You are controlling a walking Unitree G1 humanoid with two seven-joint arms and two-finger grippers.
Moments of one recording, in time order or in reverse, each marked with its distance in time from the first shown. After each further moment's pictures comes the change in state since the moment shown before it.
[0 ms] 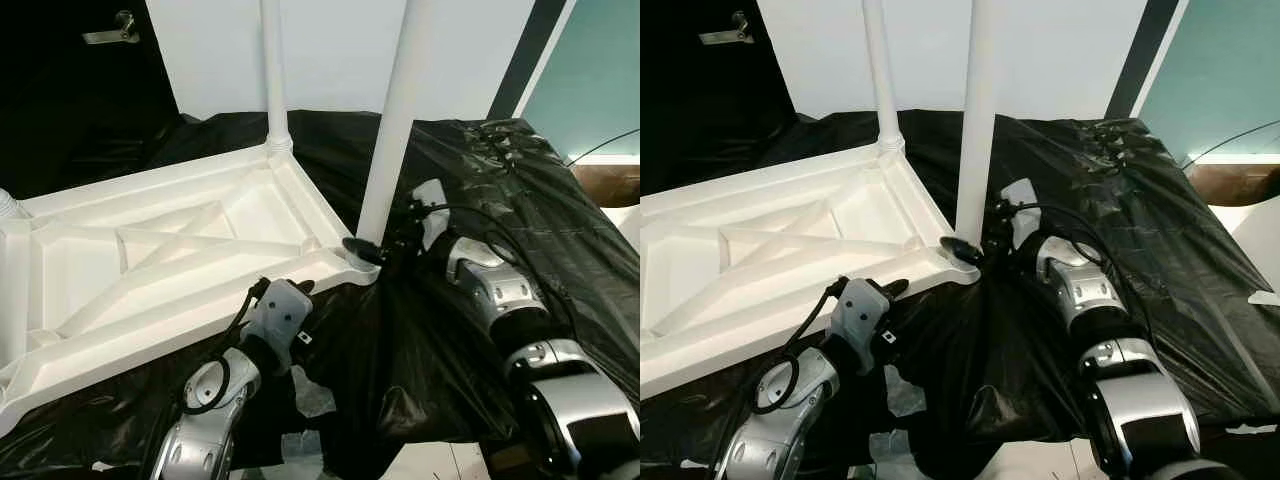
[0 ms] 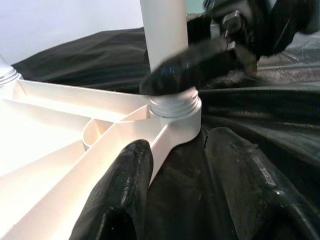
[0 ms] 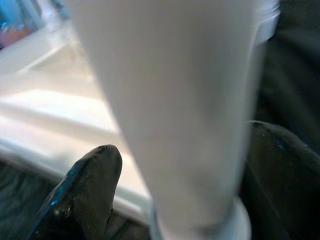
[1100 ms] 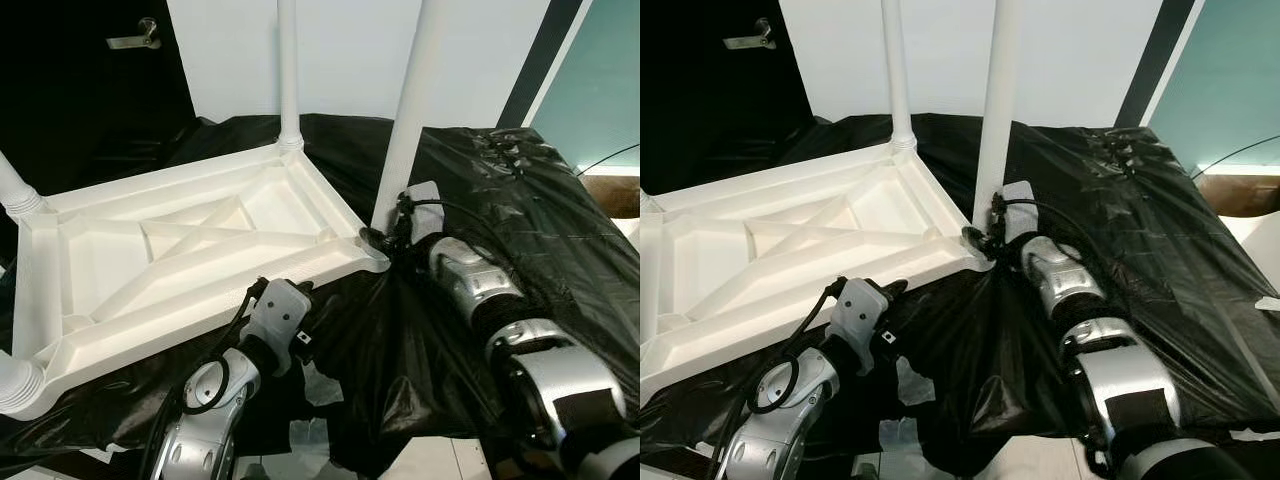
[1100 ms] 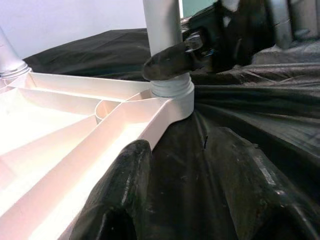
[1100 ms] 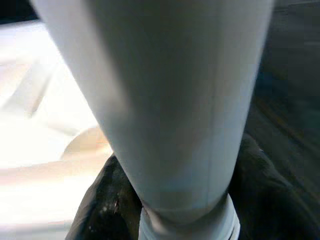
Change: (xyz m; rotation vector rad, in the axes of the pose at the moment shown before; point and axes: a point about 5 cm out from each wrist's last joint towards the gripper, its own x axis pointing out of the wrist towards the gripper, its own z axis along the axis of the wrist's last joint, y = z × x) left arm -0.001 -0.002 -0.003 -0.028 0.016 0.000; right arm 0.016 -0.008 -0.012 0.132 0.063 -0.592
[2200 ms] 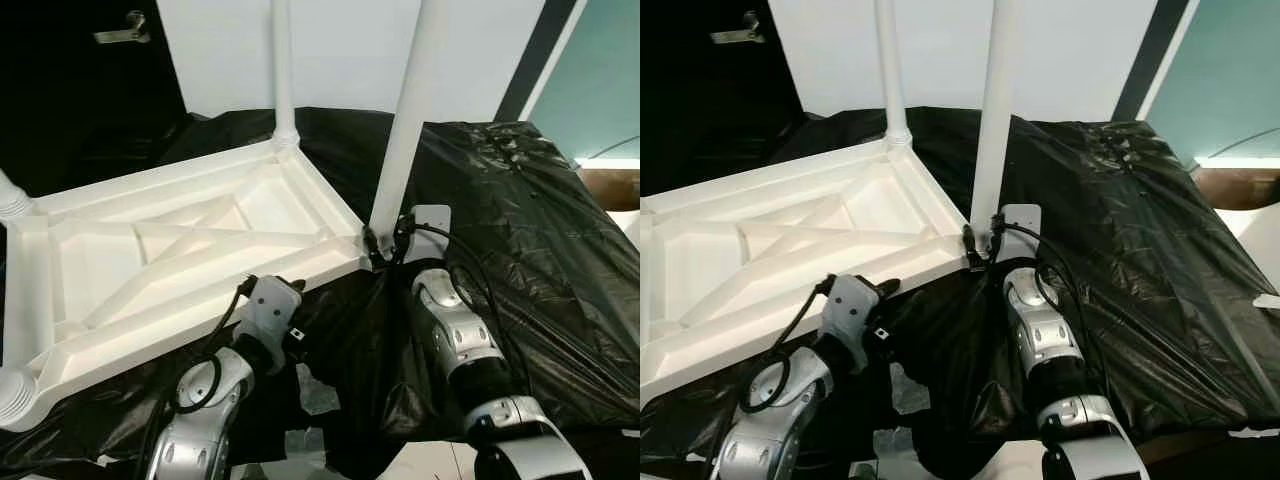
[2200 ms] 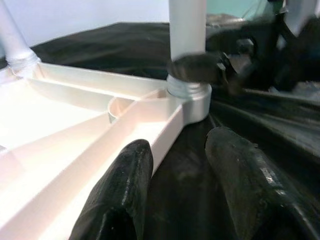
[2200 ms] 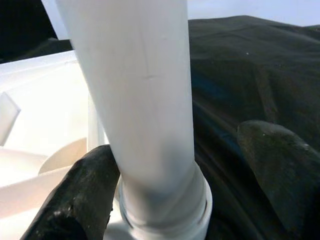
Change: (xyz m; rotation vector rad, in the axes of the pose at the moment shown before) left arm -0.007 0.011 0.006 -0.032 -0.008 0.055; right arm -0.039 0.019 -0.010 0.025 -0.168 -0.142
